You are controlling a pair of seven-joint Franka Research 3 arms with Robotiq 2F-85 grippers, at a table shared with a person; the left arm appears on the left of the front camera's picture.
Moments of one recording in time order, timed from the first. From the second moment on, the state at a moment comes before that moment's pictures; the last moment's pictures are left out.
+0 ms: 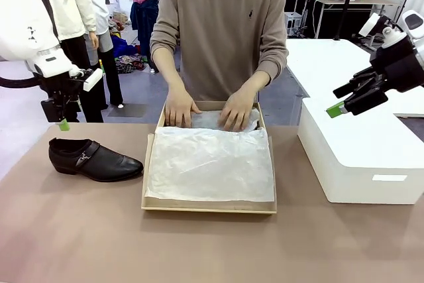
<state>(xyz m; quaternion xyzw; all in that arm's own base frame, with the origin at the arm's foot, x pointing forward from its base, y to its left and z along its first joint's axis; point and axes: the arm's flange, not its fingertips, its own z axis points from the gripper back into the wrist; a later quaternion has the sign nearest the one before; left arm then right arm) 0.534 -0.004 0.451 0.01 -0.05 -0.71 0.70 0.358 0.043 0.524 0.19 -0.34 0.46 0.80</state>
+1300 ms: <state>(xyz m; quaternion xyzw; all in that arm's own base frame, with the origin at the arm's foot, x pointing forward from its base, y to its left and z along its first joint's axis) 0.548 0.012 0.382 0.01 -0.04 -0.67 0.74 0.358 0.043 0.524 0.19 -0.34 0.46 0.80</state>
